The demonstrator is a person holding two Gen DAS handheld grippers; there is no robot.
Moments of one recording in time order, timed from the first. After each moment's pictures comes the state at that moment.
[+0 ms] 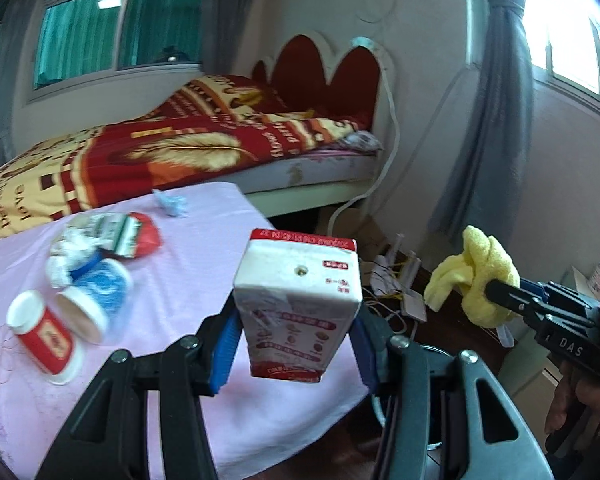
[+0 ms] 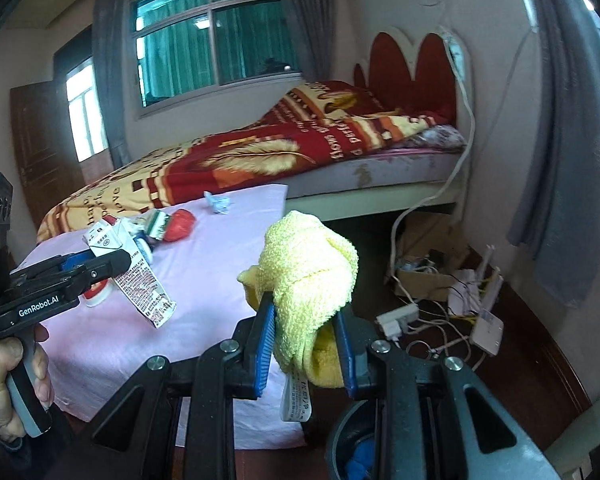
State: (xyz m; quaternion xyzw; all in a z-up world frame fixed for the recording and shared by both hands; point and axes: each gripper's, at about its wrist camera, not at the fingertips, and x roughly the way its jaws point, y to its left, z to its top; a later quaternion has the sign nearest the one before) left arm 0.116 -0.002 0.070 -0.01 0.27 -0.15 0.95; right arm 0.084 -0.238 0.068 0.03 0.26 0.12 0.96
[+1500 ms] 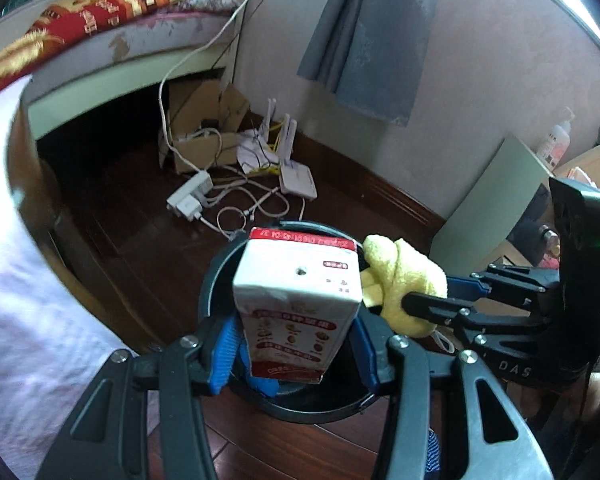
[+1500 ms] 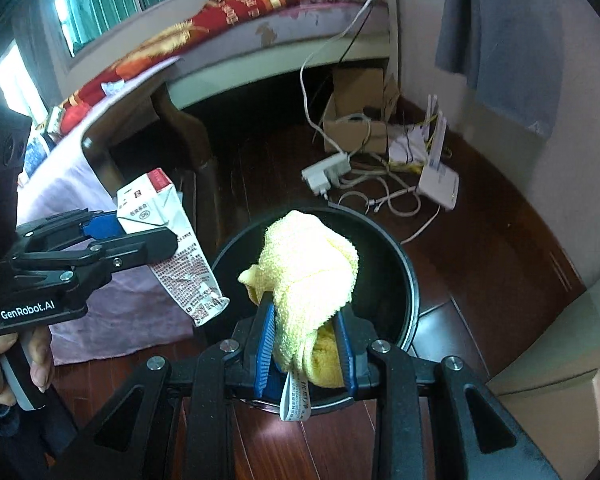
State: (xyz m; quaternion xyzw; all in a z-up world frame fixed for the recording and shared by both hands) left arm 0.131 -0.188 -0.077 0.05 0.43 -0.33 0.84; right arm 0.060 -0.371 -0.112 0.06 0.45 0.06 0.89
